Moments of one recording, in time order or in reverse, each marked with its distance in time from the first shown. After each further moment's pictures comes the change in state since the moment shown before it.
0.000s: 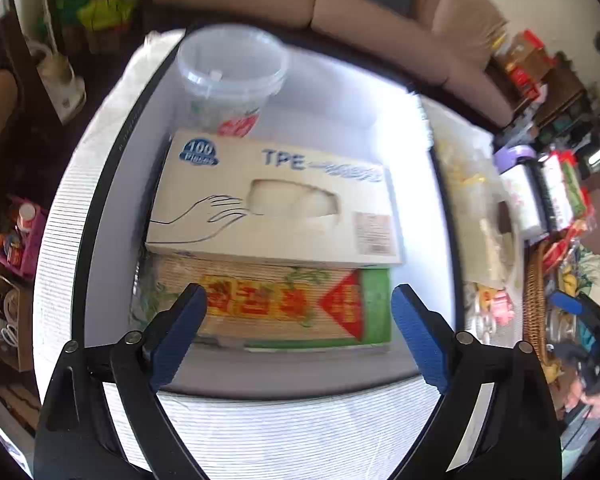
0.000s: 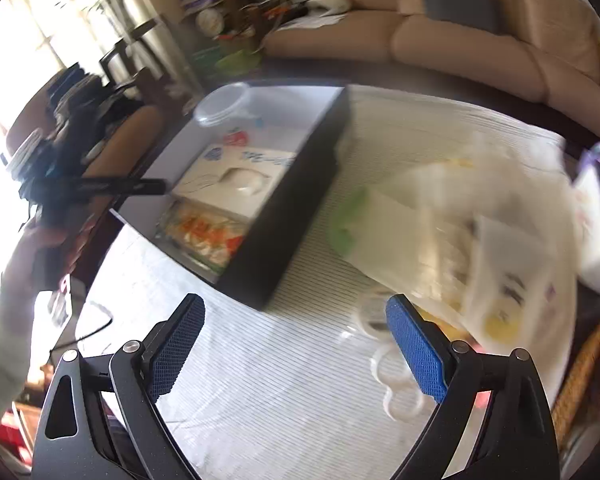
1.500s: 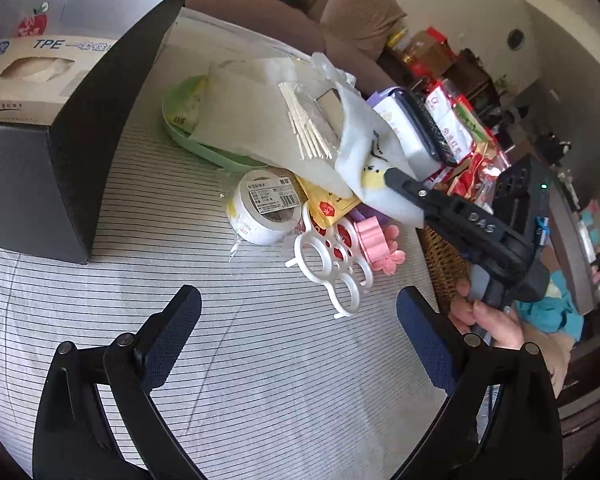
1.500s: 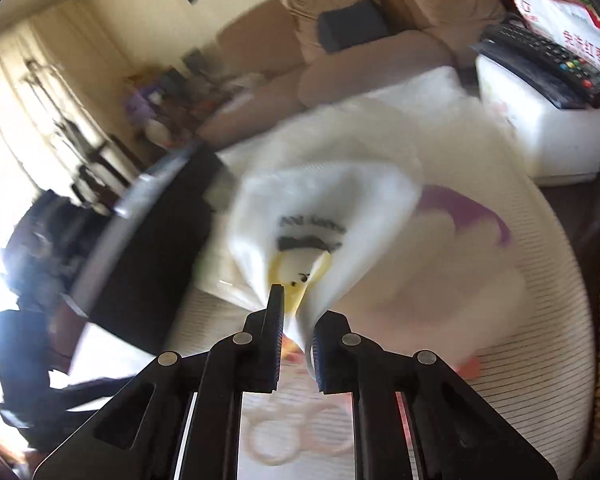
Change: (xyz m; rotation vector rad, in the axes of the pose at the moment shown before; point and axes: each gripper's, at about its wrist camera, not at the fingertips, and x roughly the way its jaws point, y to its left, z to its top) left arm 0.095 -0.190 -0.116 0.033 -0.029 -0.382; right arm 0.015 -0.148 -0.074 0.275 -0.364 0.139
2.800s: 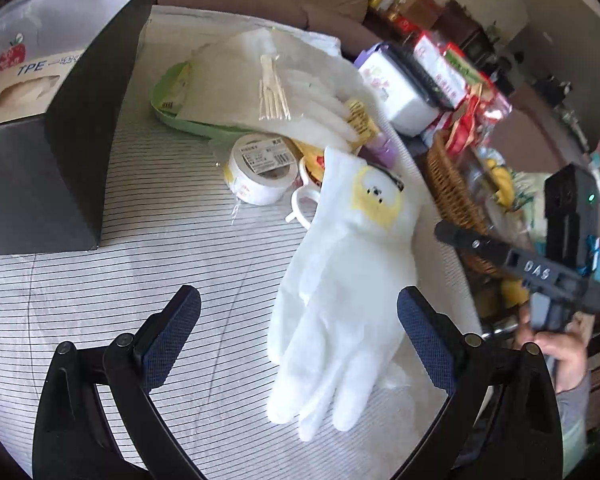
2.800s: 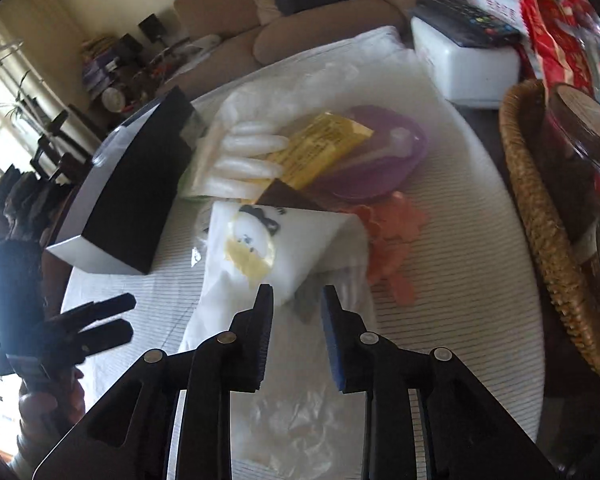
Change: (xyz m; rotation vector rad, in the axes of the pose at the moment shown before) left arm 0.013 -0.026 -0.025 0.179 0.109 0.123; right arm -0.054 -0.001 -0.062 0.073 0.192 -0.271
